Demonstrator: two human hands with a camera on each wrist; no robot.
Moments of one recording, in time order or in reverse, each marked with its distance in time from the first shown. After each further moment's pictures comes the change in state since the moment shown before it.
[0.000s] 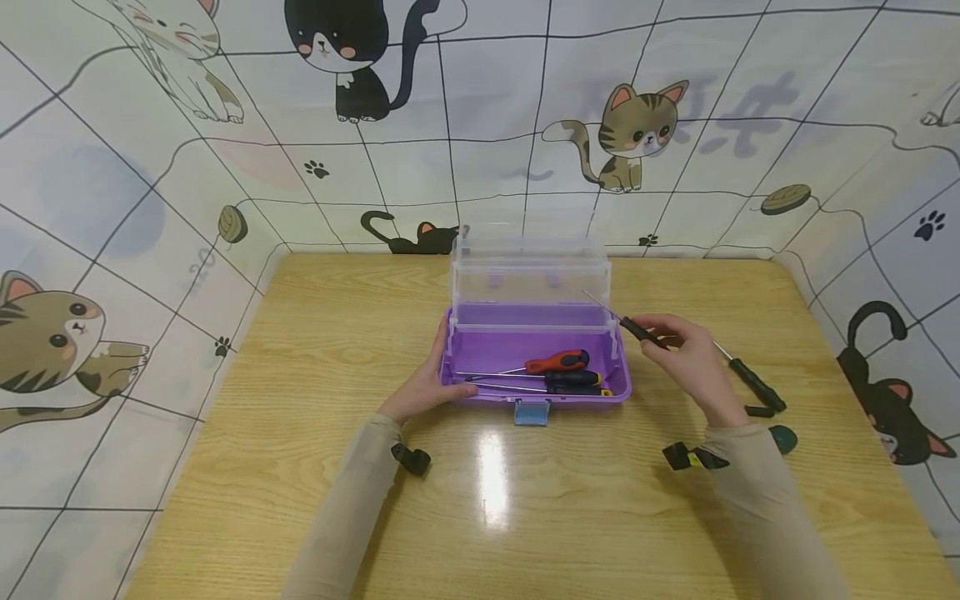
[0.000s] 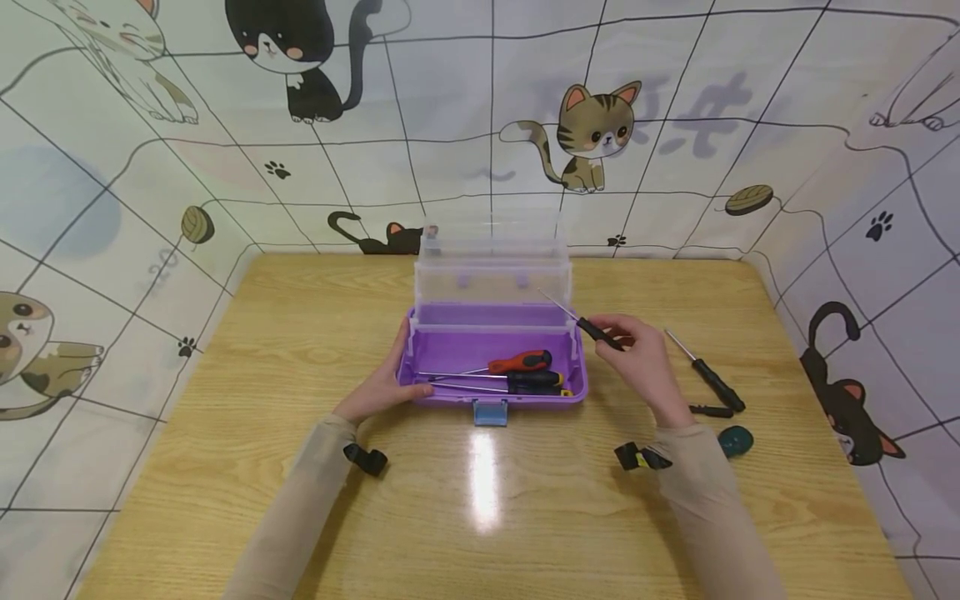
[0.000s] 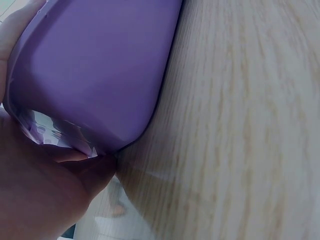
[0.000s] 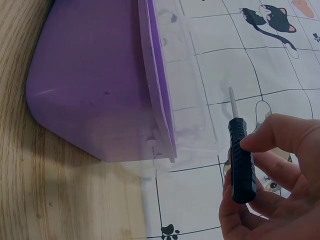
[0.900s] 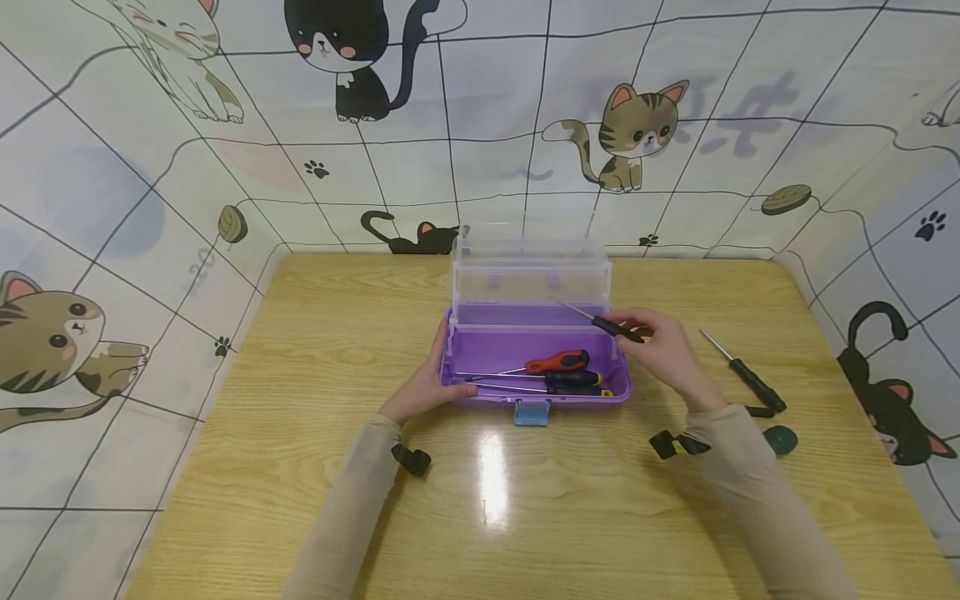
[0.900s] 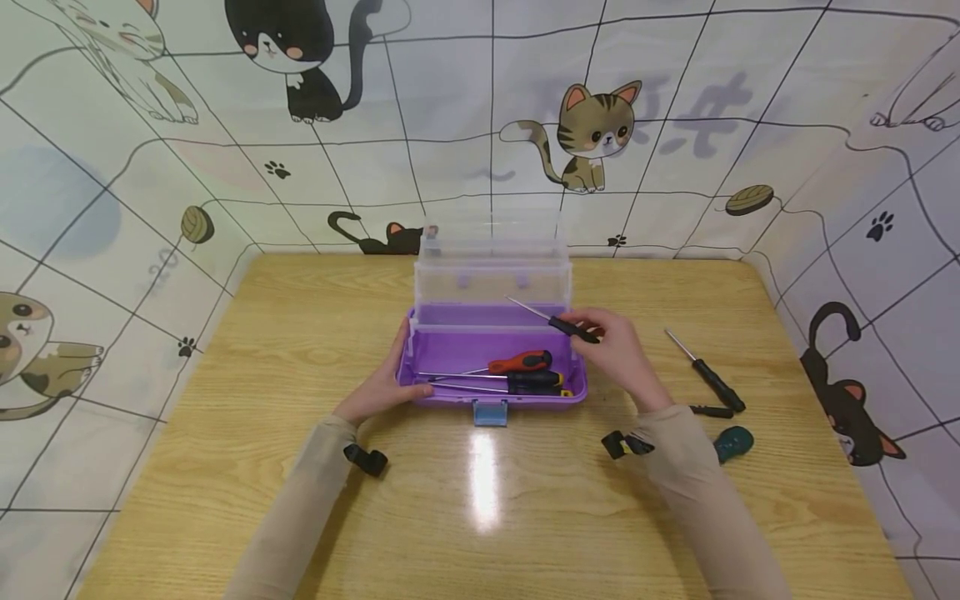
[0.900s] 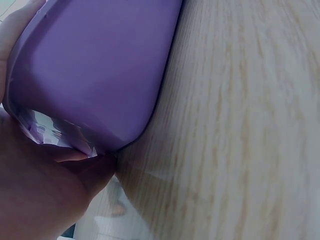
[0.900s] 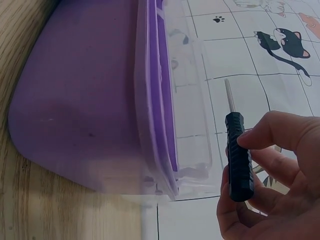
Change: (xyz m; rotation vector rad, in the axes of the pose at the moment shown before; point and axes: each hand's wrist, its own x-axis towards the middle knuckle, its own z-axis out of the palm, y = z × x) left_hand -0.001 0.002 0.002 0.004 0.004 0.029; right_hand 0.020 -0.015 0.019 -0.010 -0.101 -0.089
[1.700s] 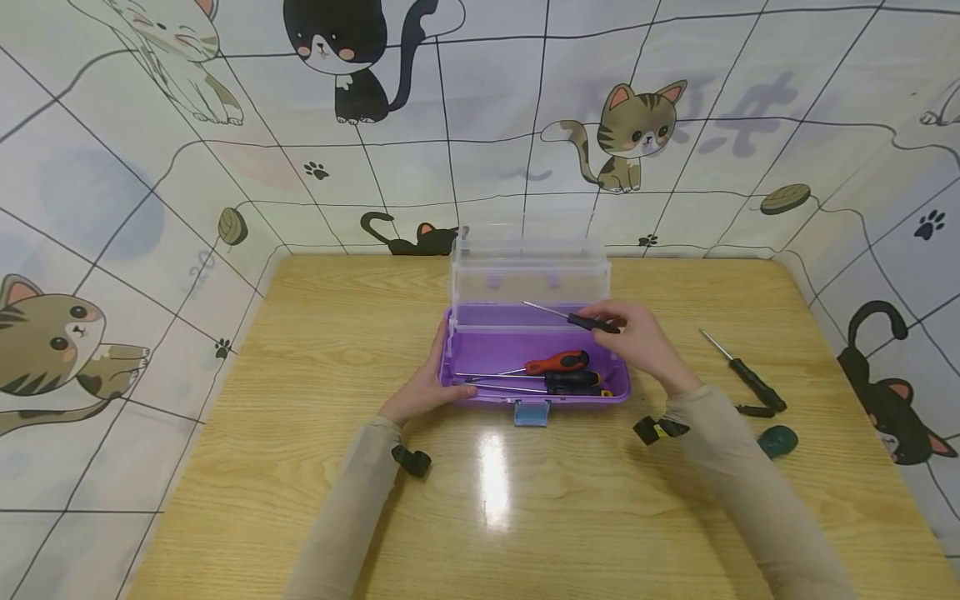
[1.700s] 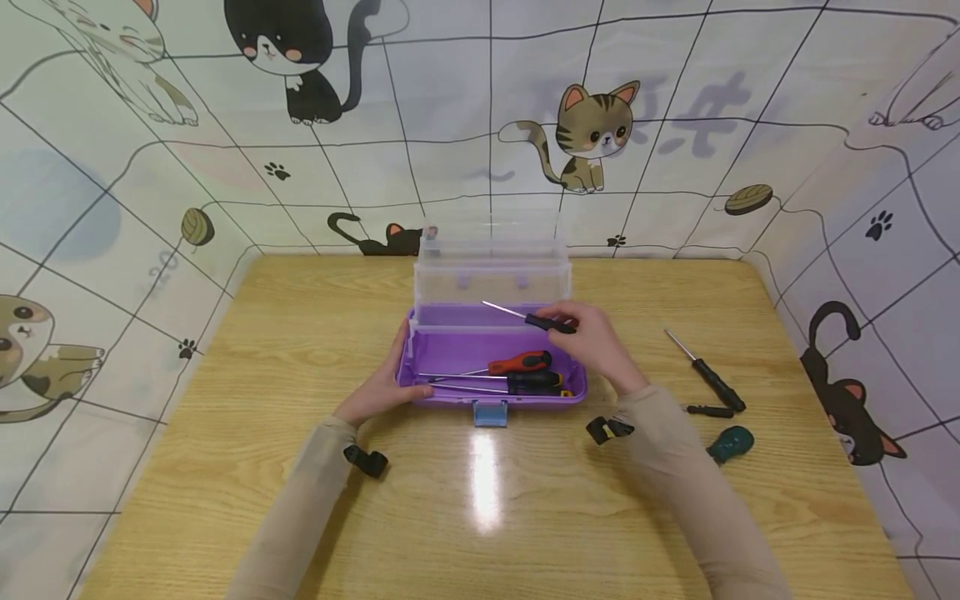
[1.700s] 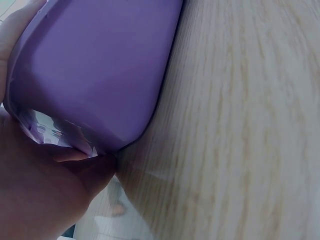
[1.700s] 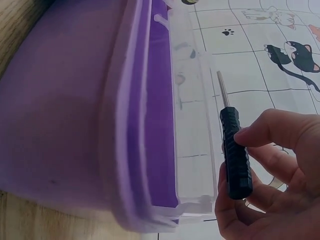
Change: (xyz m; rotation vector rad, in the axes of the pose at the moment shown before) left_hand 0.001 -0.005 -0.001 -0.027 -0.004 -0.004; right_hand 0.023 -0.006 0.014 0.030 -0.131 -0.041
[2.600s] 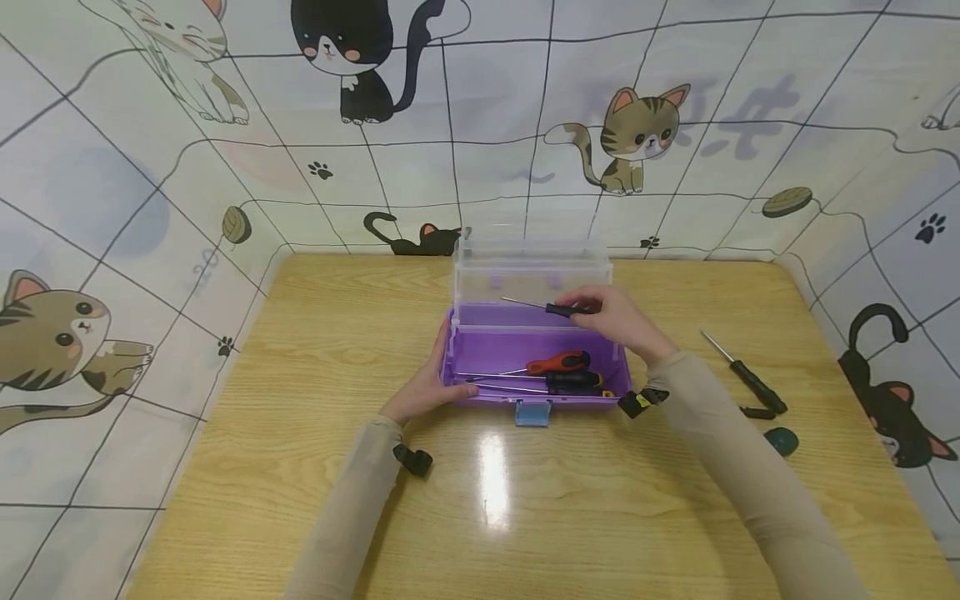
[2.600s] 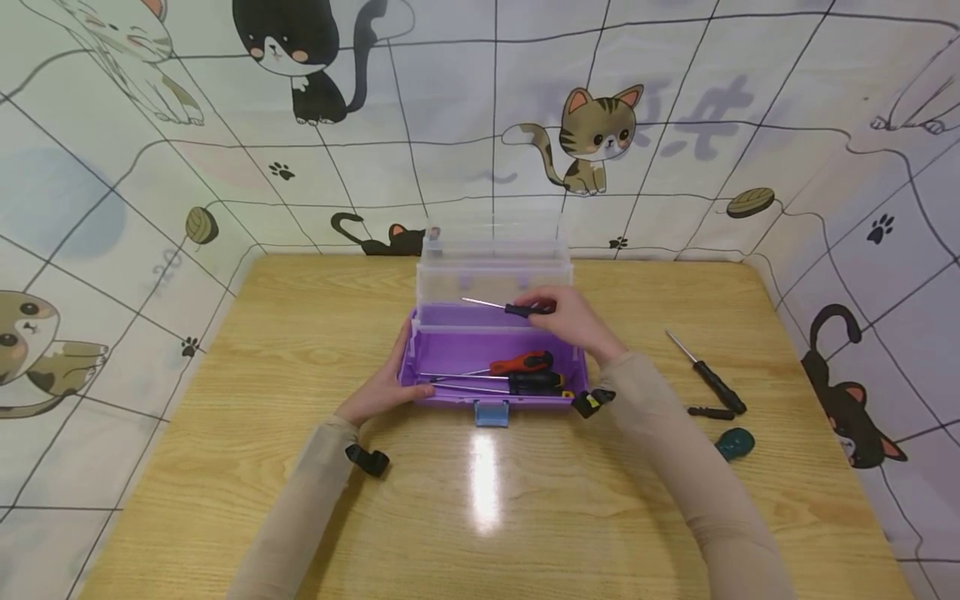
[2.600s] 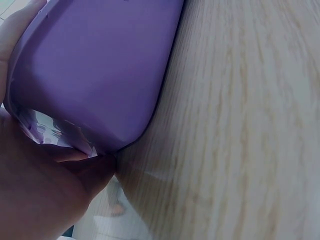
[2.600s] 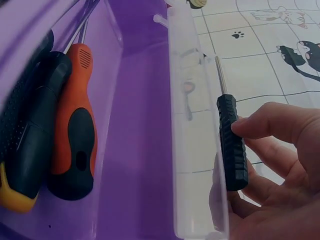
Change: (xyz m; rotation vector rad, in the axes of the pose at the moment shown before) left_hand 0.007 -0.027 -0.003 0.047 0.024 0.006; right_hand 0.041 -0.009 0.007 0.050 -0.142 0.017
